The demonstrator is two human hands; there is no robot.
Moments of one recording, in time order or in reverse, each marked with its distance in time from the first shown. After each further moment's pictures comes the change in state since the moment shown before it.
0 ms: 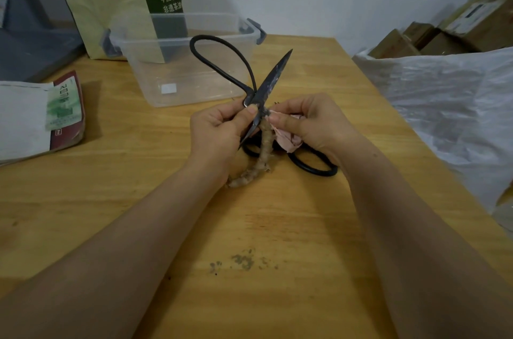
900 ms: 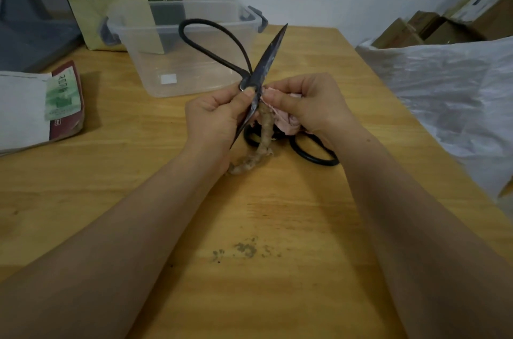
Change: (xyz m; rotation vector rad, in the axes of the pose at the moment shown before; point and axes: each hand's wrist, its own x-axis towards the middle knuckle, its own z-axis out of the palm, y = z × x) left_hand 0.000 0.002 -0.001 -0.110 0.016 -0.048; right_hand 0.002 -0.010 0.010 0.148 0.081 -0.055
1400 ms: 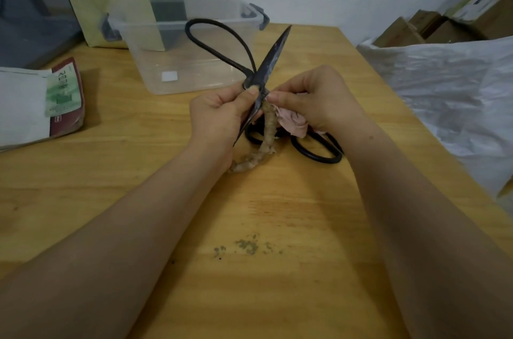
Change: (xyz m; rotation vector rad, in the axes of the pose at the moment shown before) left_hand 0.001 -0.002 0.001 0.018 0.014 -0.025; right_hand 0.002 -0.005 -0.008 -0.395 -0.017 -0.012
